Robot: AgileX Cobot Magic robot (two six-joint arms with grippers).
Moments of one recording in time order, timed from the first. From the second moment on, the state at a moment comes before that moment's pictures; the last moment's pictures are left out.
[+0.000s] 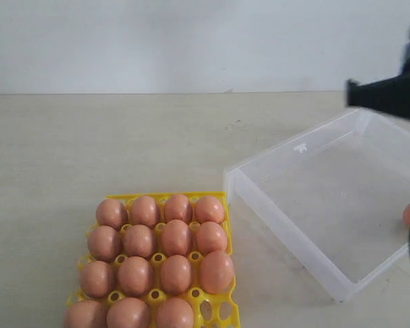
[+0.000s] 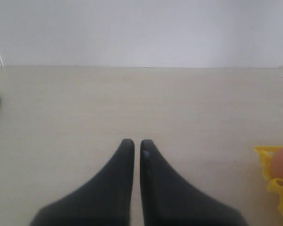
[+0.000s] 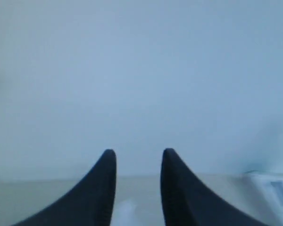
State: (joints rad) left arm 0.11 0.00 0.00 -0.19 0.29 0.22; right arm 0.63 1.28 -0.47 1.10 -1.20 -0.84
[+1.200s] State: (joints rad) left arm 0.11 0.00 0.00 -0.19 0.29 0.22; right arm -0.29 1.44 -0.91 -1.75 0.37 1.80
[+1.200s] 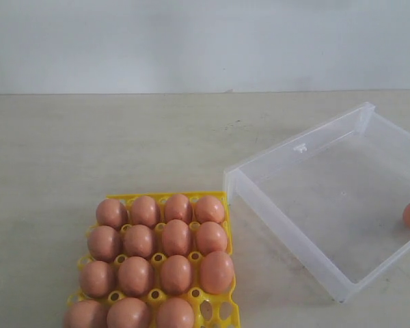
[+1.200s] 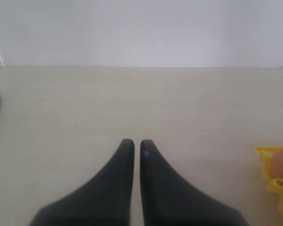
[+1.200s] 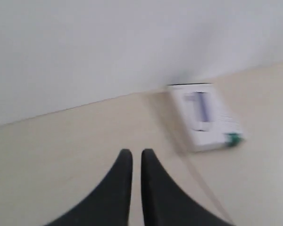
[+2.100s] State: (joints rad) left arm 0.11 0.00 0.00 -0.19 0.29 0.22; right arm -0.31 1.55 -1.16 -1.74 0.06 1.30
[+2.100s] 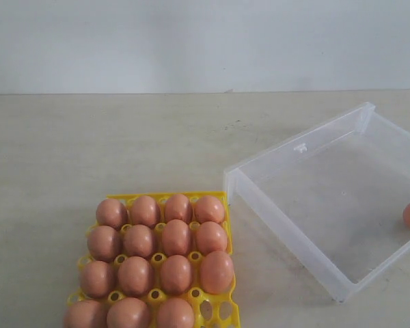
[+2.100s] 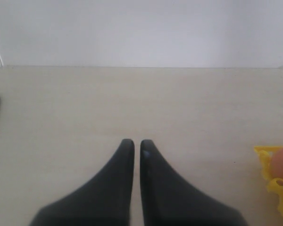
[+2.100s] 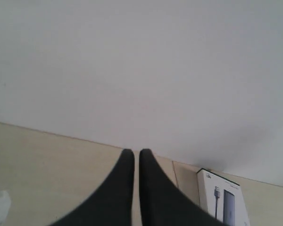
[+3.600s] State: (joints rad) left arm 0.11 0.00 0.00 -0.19 0.29 0.22; right arm -0.30 1.61 -0.99 -1.75 -0.91 1.34
